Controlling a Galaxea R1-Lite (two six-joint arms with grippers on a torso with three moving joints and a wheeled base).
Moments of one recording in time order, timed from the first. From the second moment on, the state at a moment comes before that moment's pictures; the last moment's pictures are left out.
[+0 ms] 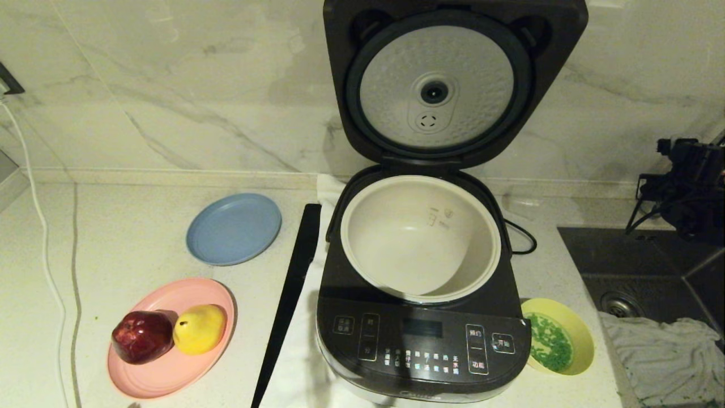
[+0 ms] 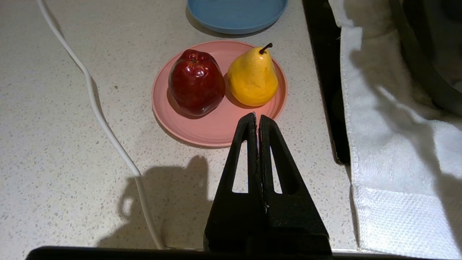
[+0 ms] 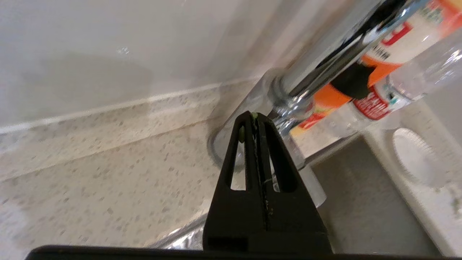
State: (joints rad) left arm 0.00 0.00 -0.01 0.03 -0.03 0.08; right arm -0.31 2.28 -1.62 -0.63 -0.40 -0.15
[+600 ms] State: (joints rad) left arm 0.00 0.00 -0.01 0.03 -0.03 0.08; right arm -0.34 2.31 -1.67 -0.63 -0.40 -0.19
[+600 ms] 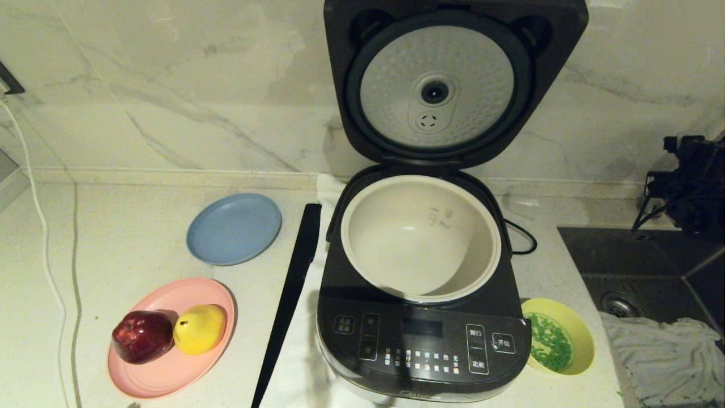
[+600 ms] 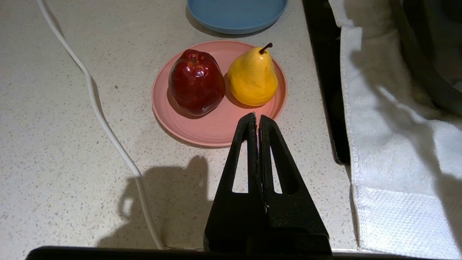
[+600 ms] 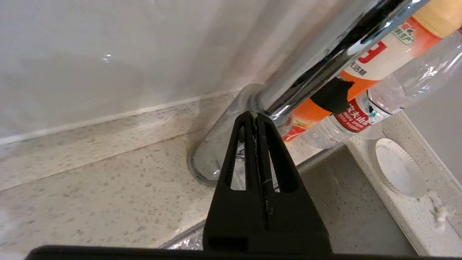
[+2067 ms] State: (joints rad) left arm 0.00 0.00 -0.01 0.03 -0.03 0.08; right arm -0.34 2.31 -1.59 -0.63 -0.40 -0.17
